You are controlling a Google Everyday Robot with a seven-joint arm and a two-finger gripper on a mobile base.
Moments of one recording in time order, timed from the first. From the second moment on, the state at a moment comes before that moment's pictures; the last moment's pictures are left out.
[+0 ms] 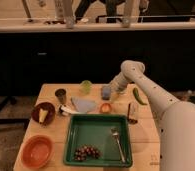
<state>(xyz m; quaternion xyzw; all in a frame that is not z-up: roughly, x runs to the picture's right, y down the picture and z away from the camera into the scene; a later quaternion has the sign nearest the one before) 0.098 0.034 0.923 -0.29 -0.20 0.07 0.93</state>
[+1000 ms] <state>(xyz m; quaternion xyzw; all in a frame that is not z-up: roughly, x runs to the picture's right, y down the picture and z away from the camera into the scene) 0.094 0.040 0.942 -0.26 -0.23 0.09 0.93</state>
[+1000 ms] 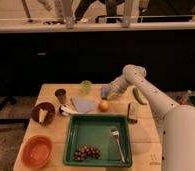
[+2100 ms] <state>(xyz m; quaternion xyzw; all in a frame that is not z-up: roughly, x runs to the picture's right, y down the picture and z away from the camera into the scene) 0.076 0.027 0.959 -0.26 -0.26 0.09 0.93</state>
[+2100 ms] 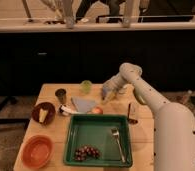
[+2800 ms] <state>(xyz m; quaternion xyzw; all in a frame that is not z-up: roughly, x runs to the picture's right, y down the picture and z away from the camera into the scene) 0.092 0.030 0.973 -0.25 -0.29 0.11 0.92</state>
